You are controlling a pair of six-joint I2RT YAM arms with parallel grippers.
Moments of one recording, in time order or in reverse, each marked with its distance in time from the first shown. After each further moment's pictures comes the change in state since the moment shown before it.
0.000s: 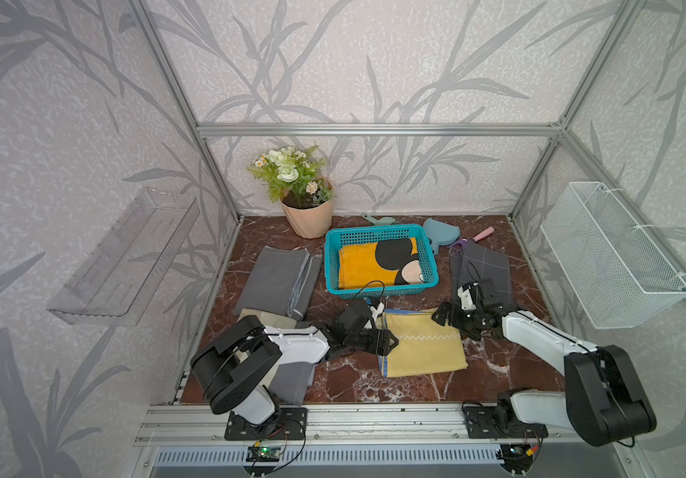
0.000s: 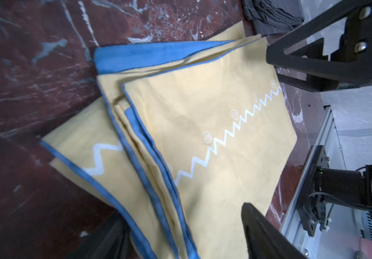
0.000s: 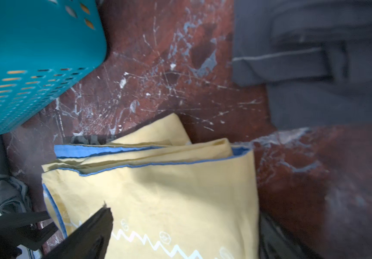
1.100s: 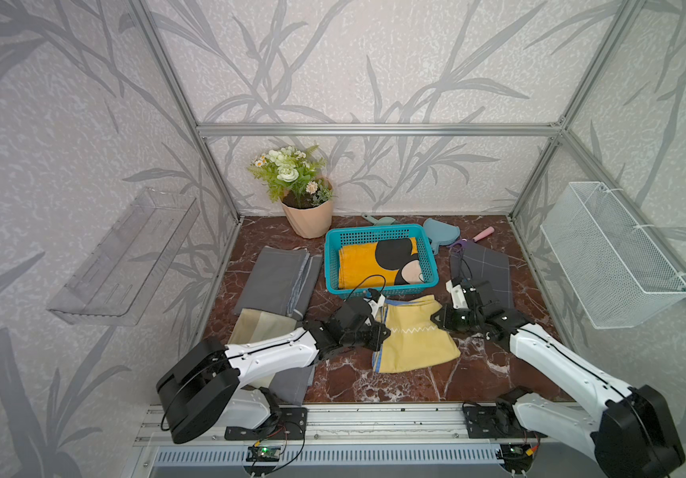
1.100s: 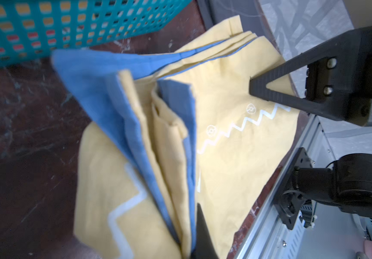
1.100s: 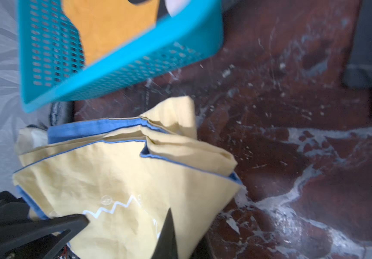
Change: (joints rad) left arm -0.044 -0.259 0.105 -0.274 -0.118 0.062; right arm 0.182 -0.265 0.085 -0.109 0.011 0.044
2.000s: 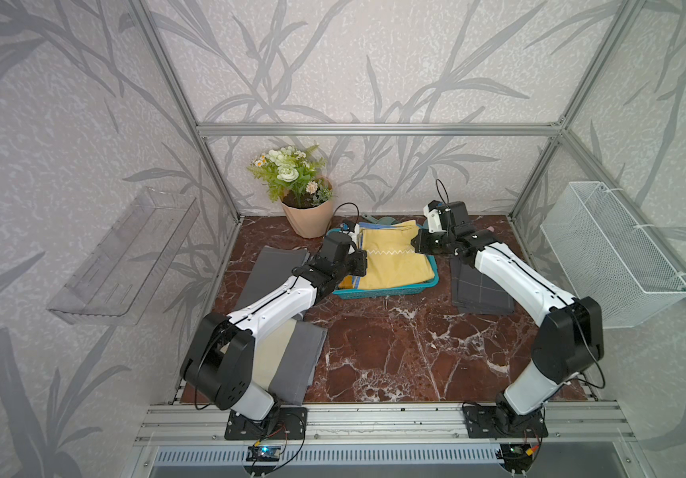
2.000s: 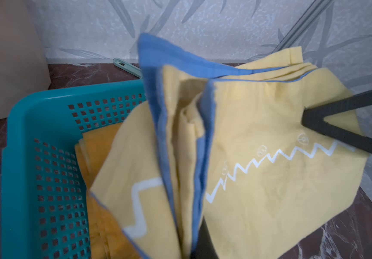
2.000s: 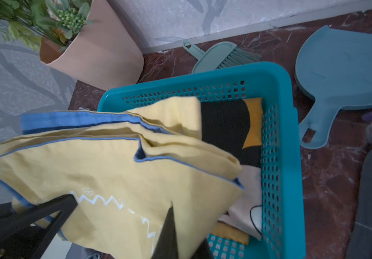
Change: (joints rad) left arm 0.414 0.268 0.445 -0.046 -0.150 0.249; right arm -0.042 0.690 0.854 -0.048 0.094 -0.195
